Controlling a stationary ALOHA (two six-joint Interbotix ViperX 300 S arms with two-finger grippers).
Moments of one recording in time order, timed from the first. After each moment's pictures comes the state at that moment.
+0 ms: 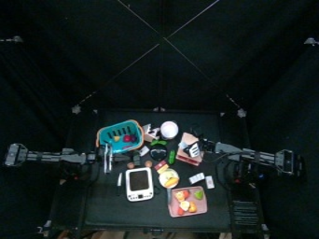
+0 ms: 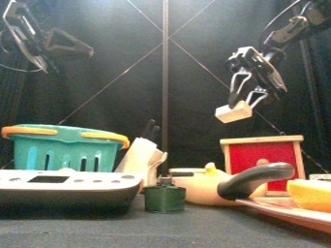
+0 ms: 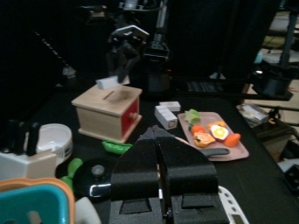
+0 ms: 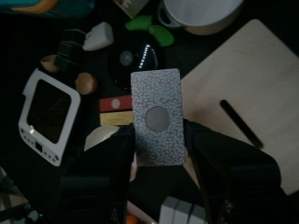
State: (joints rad) left arm 0.08 -0.85 1.21 -0.01 -0.36 0.00; right arm -0.28 -0.52 0.77 -0.14 0.56 0.90
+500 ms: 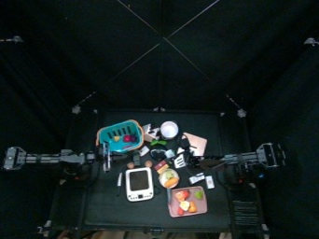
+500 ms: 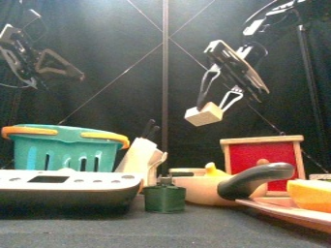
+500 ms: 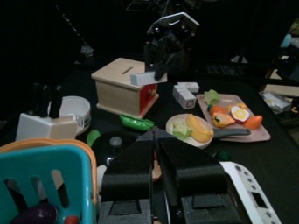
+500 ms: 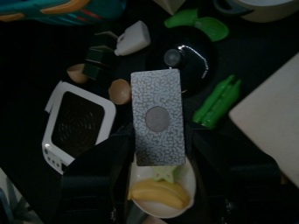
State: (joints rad) left arm 0.13 -0.87 1.31 -0.01 -0.36 0.00; right arm 0.03 -0.23 0.65 -0.73 0.50 1.73
